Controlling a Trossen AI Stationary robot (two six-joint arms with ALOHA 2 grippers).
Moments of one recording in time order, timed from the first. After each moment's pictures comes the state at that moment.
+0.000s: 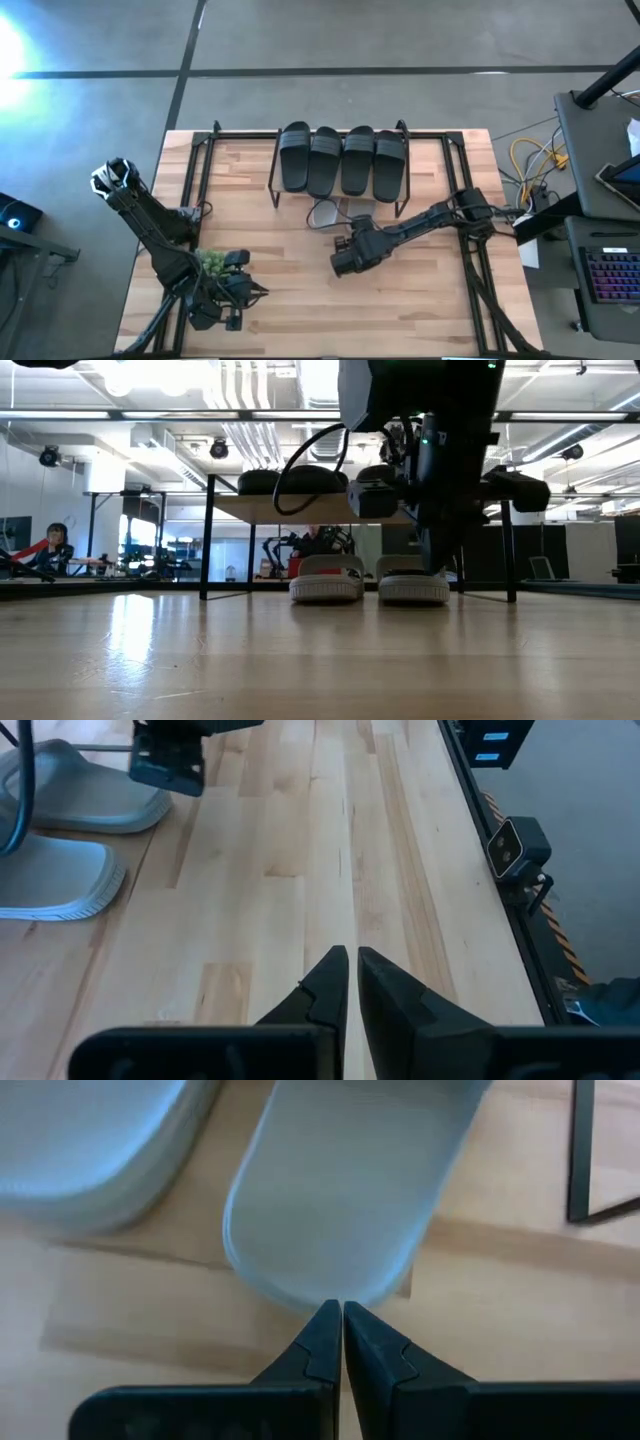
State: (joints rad) left arm -0.89 1.31 0.93 -0.43 -0.66 -0.65; right arm 0.31 2.05 1.46 -1.12 0.51 1.75
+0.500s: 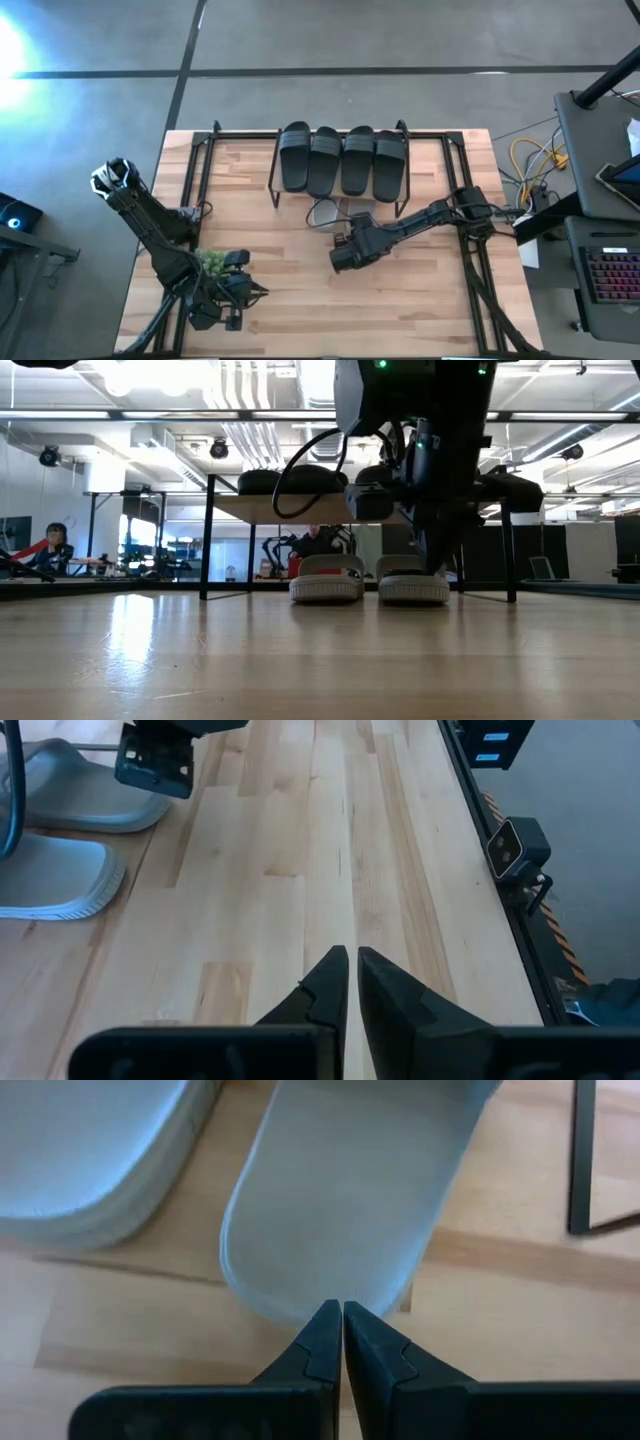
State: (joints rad) left arm -0.89 1.31 0.93 -0.43 -0.66 -0.65; right arm 0.28 2.05 1.45 -1.11 0.52 1.73
